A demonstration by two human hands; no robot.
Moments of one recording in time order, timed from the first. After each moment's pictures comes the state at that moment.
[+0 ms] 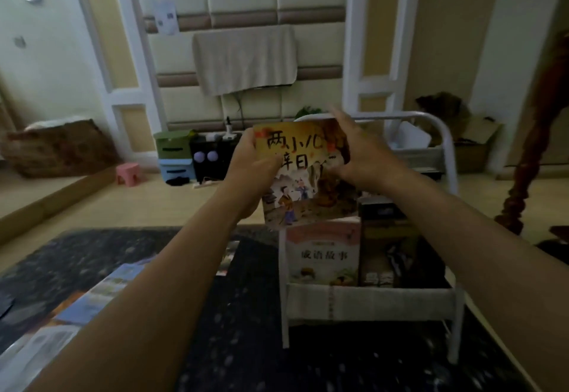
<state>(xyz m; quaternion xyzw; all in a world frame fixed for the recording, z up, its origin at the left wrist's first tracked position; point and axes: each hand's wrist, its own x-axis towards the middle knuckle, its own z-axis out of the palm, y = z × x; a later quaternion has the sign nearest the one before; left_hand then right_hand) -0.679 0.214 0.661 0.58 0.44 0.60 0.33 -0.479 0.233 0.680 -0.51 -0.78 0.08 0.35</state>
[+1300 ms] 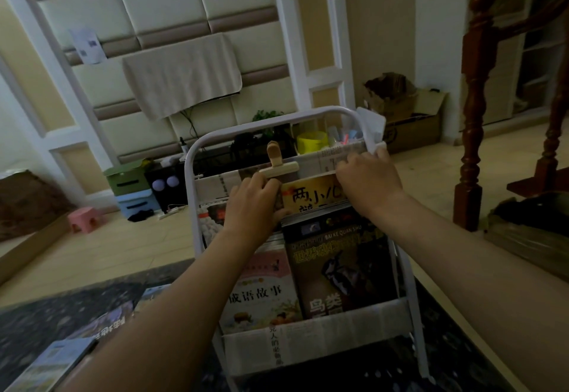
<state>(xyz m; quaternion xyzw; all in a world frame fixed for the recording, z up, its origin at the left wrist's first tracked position) -0.554 0.334 0.591 0.81 0.50 0.21 -0.23 -0.335 0.304 0.611 -0.66 -0.69 -0.29 0.10</state>
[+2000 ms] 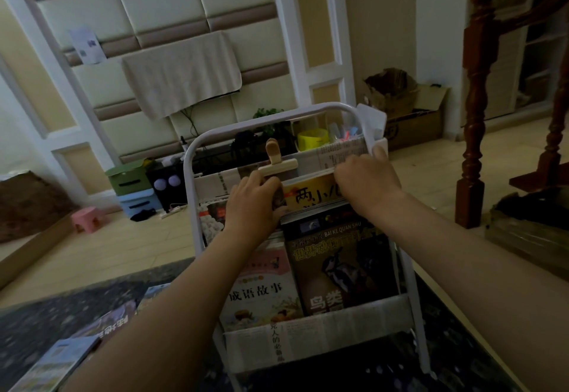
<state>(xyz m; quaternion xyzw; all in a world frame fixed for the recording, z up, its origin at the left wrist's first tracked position) -0.552 0.332 0.590 0.81 0.51 0.21 -0.20 -0.339 0.291 0.615 -0.65 -0.71 -0.25 0.11</state>
